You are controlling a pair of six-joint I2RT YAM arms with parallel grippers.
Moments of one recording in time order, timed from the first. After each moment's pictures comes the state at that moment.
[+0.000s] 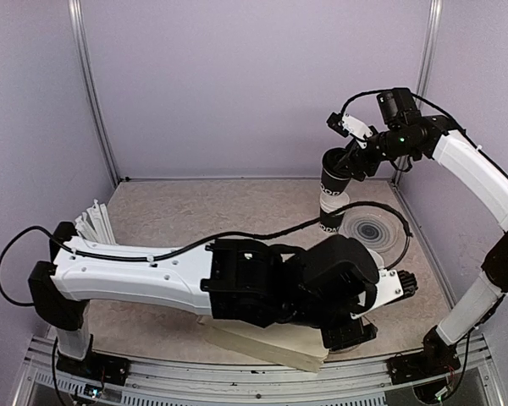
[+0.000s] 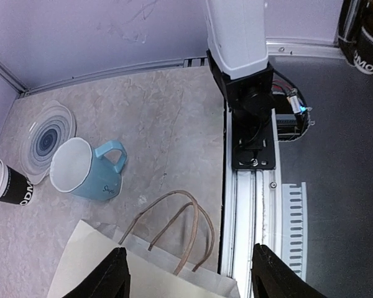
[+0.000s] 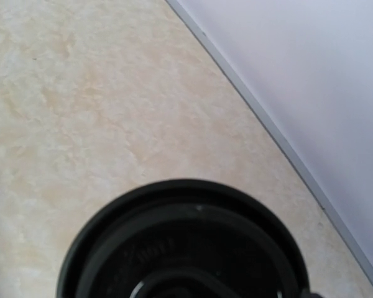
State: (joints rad) left arm -1.55 1.99 1.96 -0.61 -0.18 0.11; right arm 0.39 1.58 1.73 -0.81 -0.19 -0.61
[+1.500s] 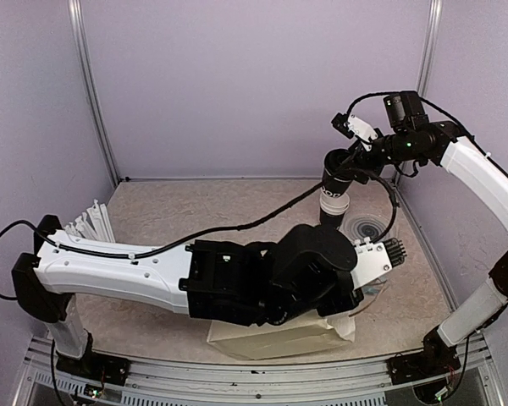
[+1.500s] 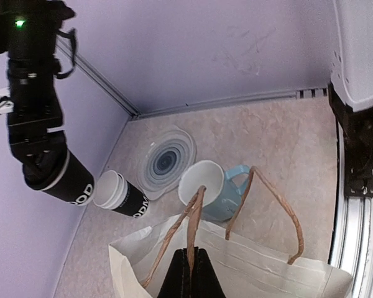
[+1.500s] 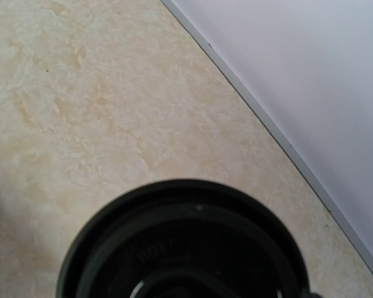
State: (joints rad) left arm -1.55 1.93 1.81 -0.33 -0.57 0.35; right arm 0.39 1.50 1.64 -0.76 -0.22 -0.58
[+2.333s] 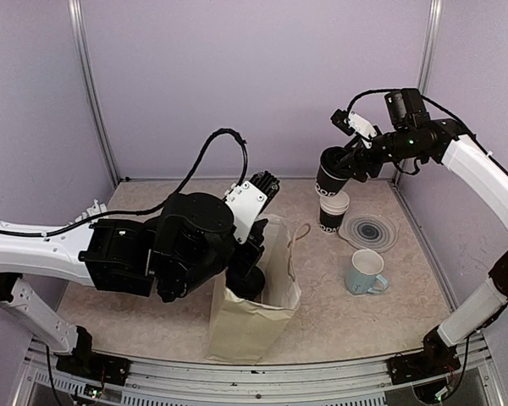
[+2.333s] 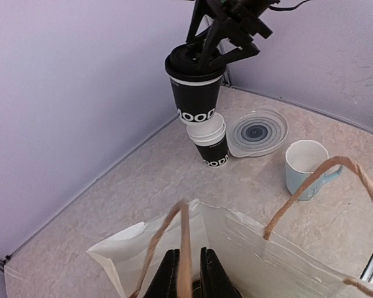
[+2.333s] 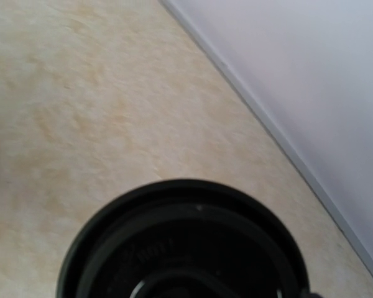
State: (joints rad) left arm -1.44 1.47 1.32 -0.24 -0.80 0.05; right arm 0.39 1.51 1.66 -0.77 -0.27 -0.58
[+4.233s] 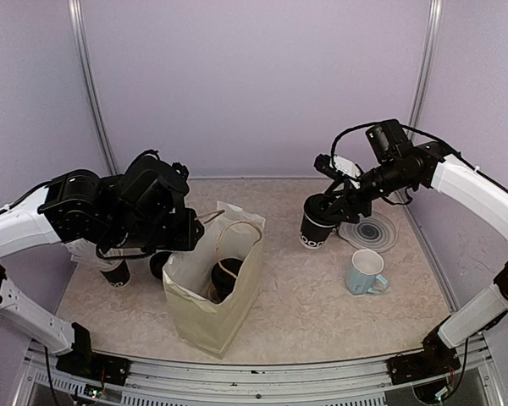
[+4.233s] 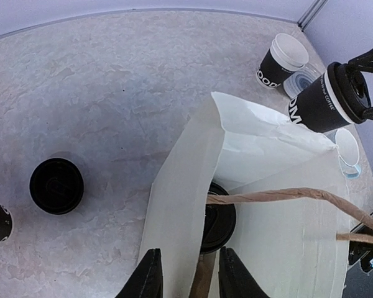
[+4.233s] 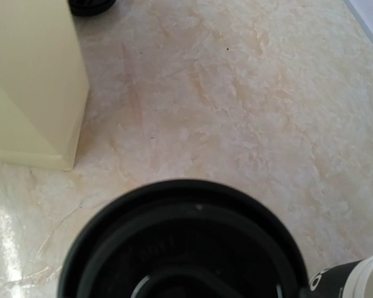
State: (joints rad) left arm -1.21 1.31 1.40 -0.96 -0.53 -0.85; right arm 0.49 1.46 1.44 -0.82 -0.47 -0.66
